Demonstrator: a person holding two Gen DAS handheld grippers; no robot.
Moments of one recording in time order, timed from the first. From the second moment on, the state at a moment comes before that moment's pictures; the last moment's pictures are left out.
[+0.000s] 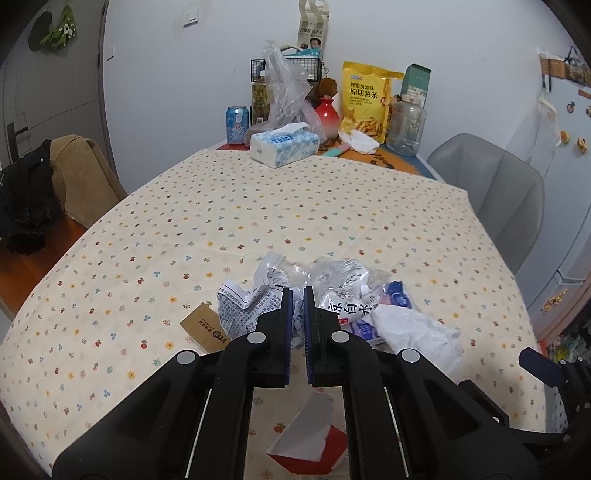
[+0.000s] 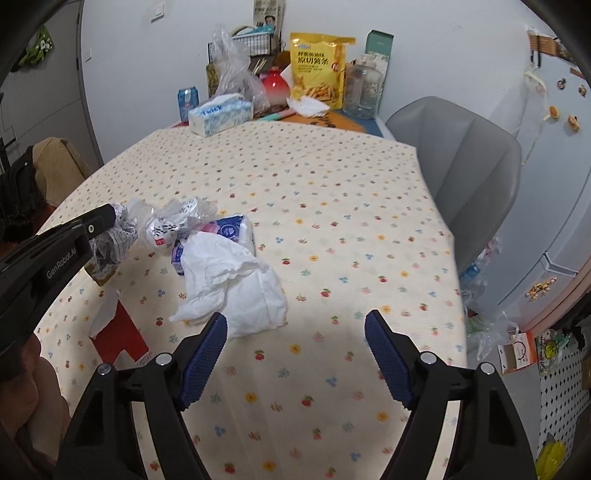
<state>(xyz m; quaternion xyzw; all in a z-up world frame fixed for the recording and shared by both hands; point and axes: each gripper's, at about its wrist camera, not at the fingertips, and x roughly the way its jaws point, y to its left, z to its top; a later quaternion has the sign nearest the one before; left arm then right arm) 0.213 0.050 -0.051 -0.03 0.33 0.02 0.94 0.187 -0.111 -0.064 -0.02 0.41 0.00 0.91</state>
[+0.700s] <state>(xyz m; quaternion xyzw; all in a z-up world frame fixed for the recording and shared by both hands) 0.213 0.047 -0.058 -0.03 0.33 0.02 0.94 0.194 -0.103 -0.071 -0.01 0.42 0.05 0.90</state>
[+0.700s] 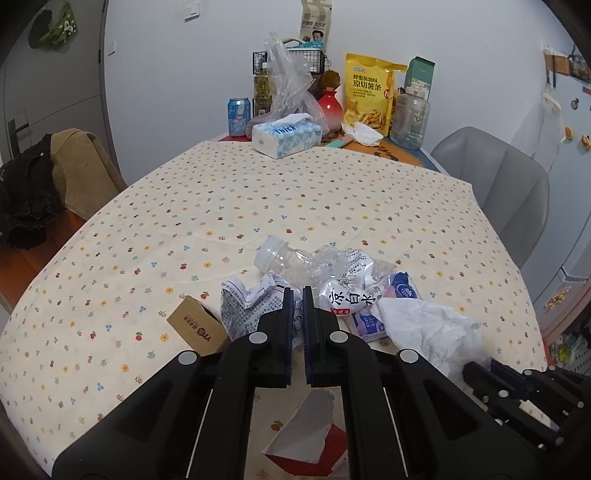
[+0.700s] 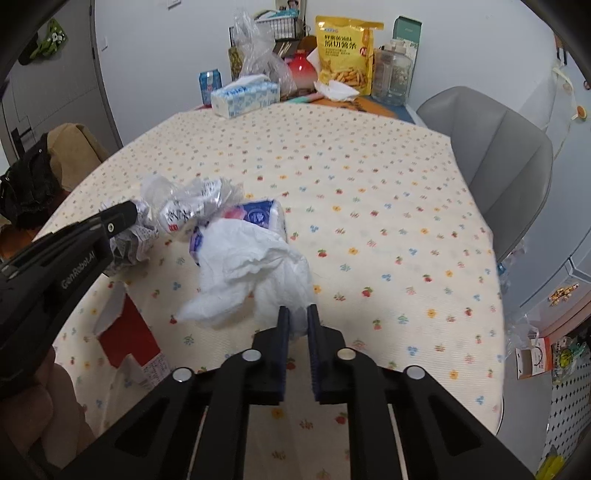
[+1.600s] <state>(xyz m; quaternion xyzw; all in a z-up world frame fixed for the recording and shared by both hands) 0.141 -0.027 0.005 -0.01 0.28 -0.03 0.96 0.103 -0.192 0.010 0.03 0.35 -0.02 0.94</state>
